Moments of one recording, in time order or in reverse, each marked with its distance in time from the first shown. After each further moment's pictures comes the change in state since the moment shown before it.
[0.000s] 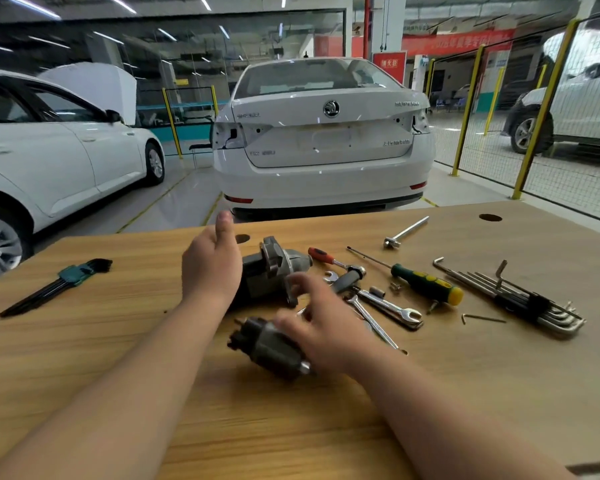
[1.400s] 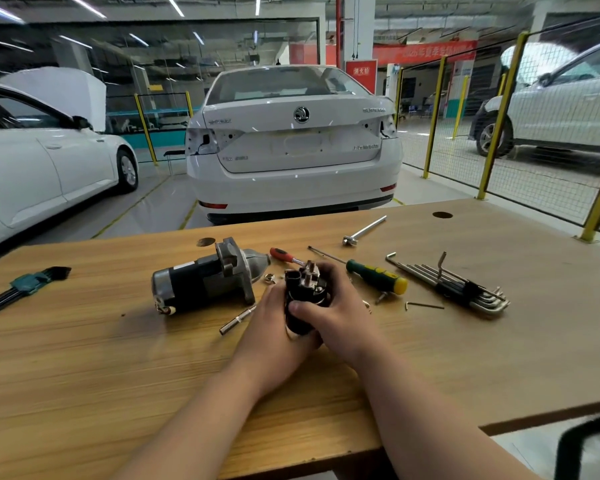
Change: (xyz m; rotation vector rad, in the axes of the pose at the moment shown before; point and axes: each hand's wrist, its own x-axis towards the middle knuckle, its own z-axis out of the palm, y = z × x) left_hand -0.123 0.025 0.053 -0.073 -0.584 0.189; right_hand -0.039 0.040 -0.042 0.531 0.279 0.001
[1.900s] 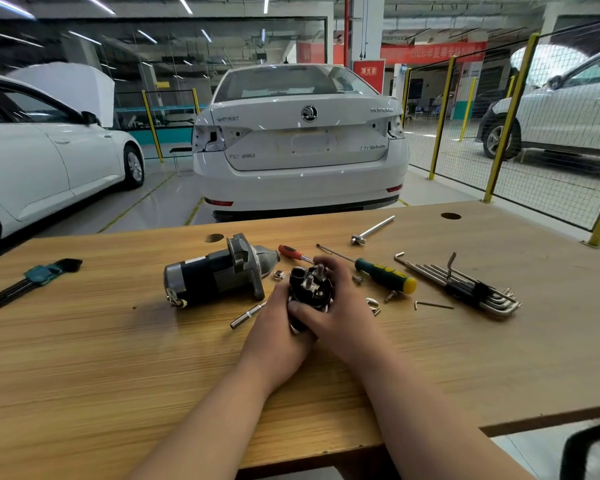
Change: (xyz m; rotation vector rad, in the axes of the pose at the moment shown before) left_hand -0.005 -0.007 -0.001 -0.143 0.042 -0.013; right_hand -0.006 -0.006 0.011 -0.286 0.031 -0.111
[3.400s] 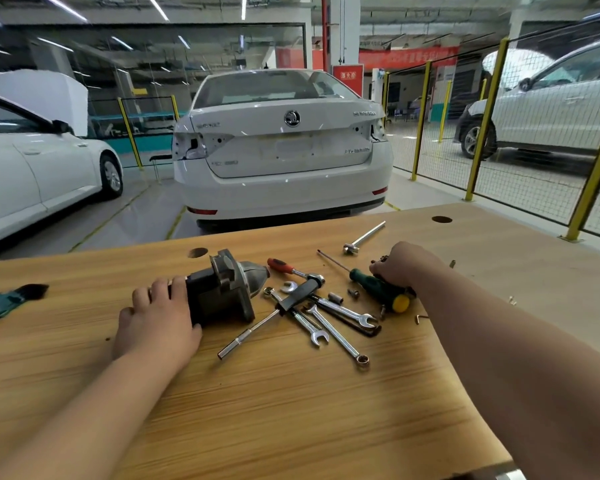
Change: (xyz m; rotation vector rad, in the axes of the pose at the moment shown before) left_hand 0.056 -0.052 -0.100 1.250 0.064 -0.260; right_hand 0.129 0.071 -0.103 -0.949 -0.073 0.760
